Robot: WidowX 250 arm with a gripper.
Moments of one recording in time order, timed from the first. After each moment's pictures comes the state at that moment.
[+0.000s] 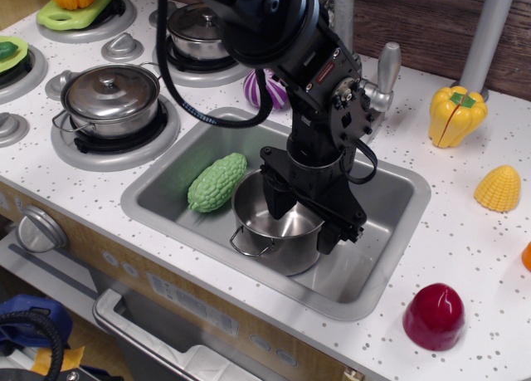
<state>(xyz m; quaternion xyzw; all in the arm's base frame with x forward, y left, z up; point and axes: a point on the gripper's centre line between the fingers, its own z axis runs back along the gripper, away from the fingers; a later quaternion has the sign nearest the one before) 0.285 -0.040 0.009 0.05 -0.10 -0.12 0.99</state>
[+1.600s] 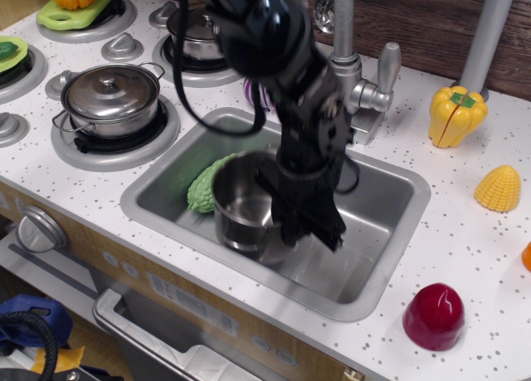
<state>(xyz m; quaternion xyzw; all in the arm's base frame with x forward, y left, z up) 0.294 -0.021 0.004 0.06 -0.06 -0.17 0.98</state>
